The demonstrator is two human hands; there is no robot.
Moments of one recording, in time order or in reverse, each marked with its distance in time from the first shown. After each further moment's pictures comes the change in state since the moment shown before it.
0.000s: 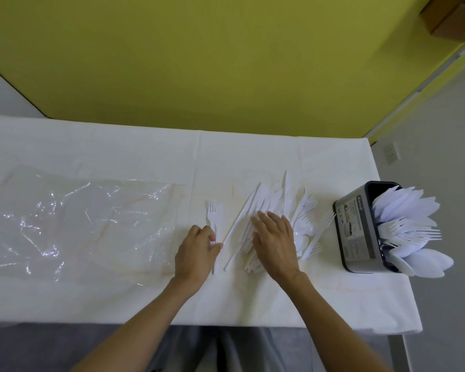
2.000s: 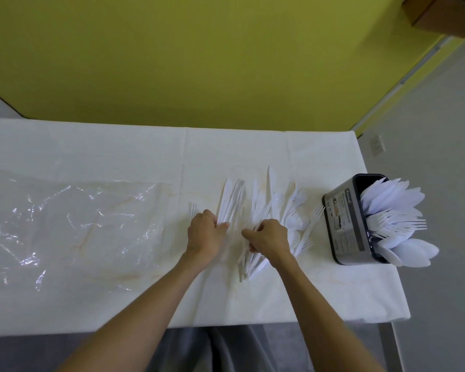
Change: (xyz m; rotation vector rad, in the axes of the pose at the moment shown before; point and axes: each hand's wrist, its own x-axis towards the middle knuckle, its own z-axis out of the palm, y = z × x) left_hand 0.040 0.042 0.016 -0.068 -0.098 -0.130; right_hand 0.028 -0.019 -0.047 0.640 -0.394 0.847
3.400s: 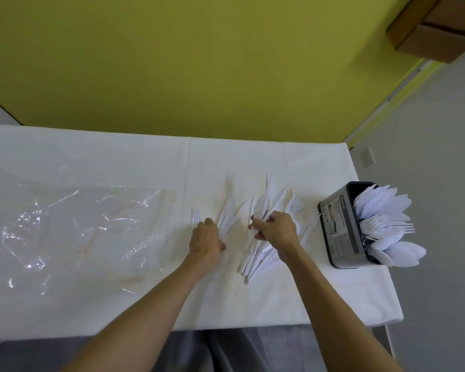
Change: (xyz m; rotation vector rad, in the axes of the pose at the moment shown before) left_hand -0.008 0.003 -0.013 0.271 -0.202 0.039; right_hand -0.005 -0.015 -0.024 0.294 0.026 -0.064
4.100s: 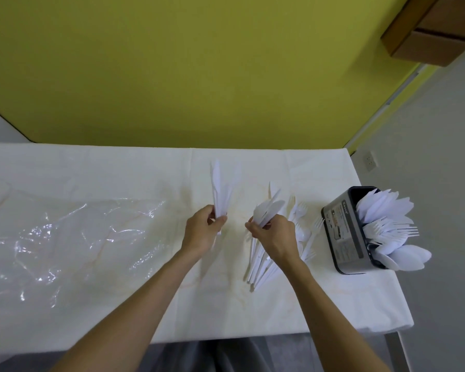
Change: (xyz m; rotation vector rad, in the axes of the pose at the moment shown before) left_hand 0.007 -0.008 -0.042 -0.590 0.165 0.150; right_hand -0.009 -0.004 0.011 -0.179 0.052 -0.274
